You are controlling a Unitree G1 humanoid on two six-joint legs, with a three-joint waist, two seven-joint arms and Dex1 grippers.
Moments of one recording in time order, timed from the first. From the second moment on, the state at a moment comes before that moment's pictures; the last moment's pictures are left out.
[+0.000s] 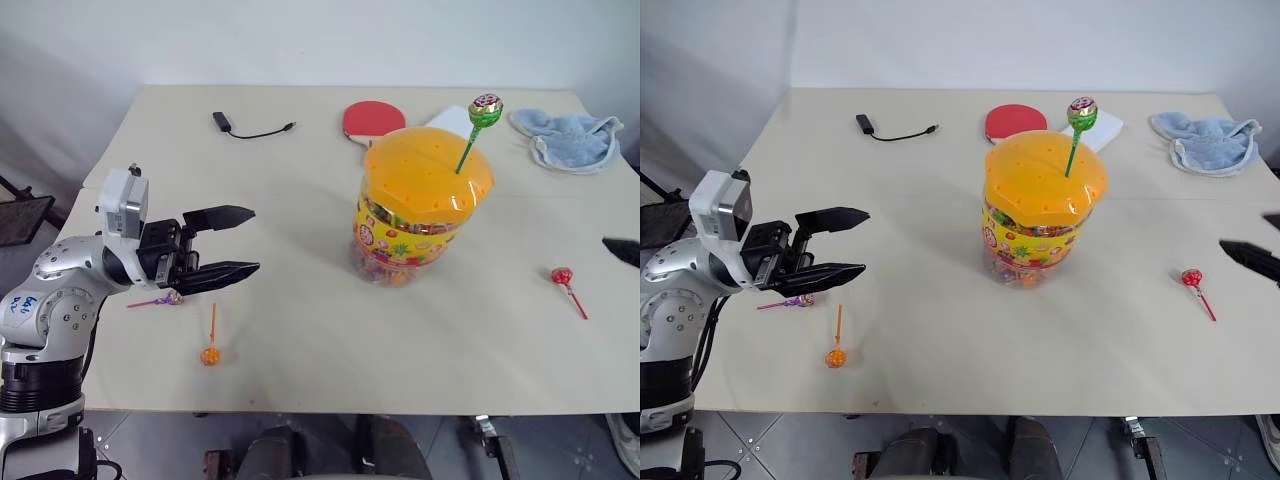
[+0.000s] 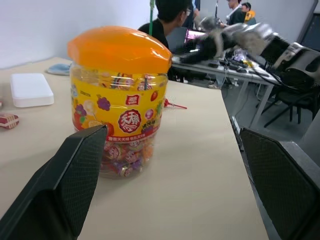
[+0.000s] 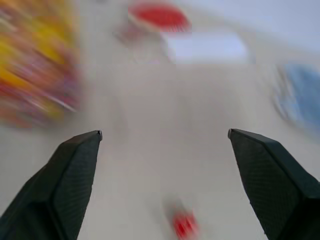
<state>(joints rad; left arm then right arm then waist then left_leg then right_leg) -0.42 0.74 0.26 -0.13 -0.86 0.54 -1.17 -0.11 -1.09 -0.74 0.03 0.67 0.51 1.21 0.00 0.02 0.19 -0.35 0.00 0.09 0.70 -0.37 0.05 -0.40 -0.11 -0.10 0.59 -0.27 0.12</state>
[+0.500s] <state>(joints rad) -0.41 0.68 0.30 -0.08 -0.86 0.51 -1.14 -0.52 -0.76 -0.33 -0.22 0.79 0.51 0.97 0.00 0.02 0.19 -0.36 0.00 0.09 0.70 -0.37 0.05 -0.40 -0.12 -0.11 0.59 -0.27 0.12</state>
